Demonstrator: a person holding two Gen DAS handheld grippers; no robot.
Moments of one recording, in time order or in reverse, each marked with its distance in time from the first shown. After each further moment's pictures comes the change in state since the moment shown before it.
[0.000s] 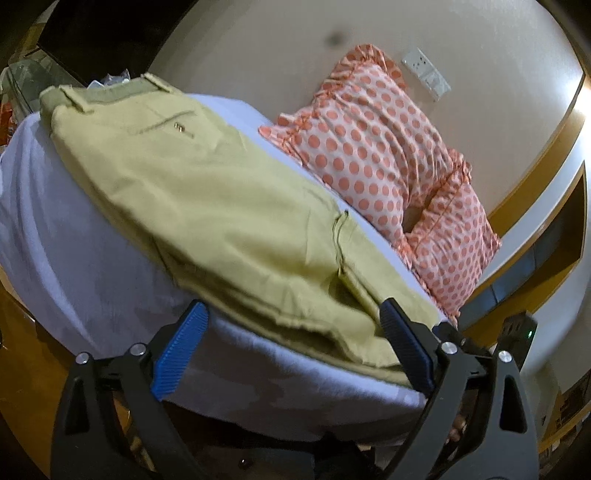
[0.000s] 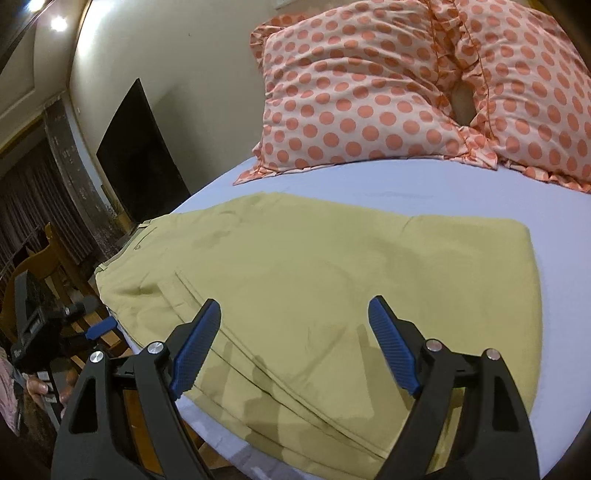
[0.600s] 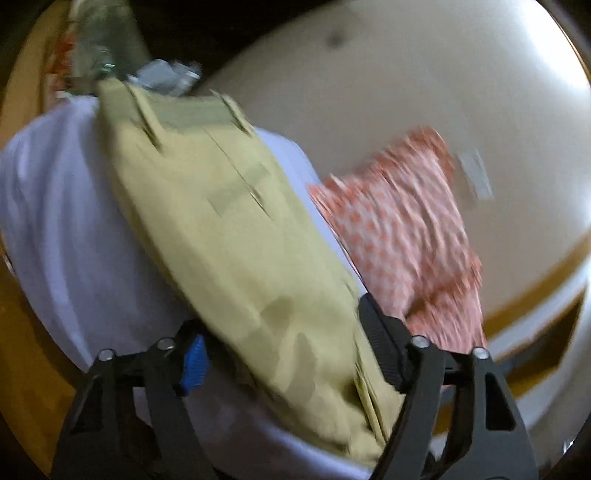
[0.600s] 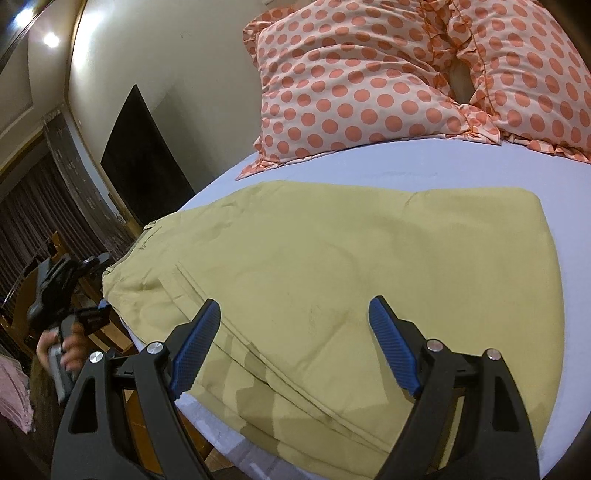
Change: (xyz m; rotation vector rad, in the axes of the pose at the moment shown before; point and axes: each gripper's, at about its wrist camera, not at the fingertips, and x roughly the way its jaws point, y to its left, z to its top) left arm -0.008 0.070 0.062 -0.363 -0.152 0.026; right arm 0.002 -0.013 -0.010 0.057 0.008 0.053
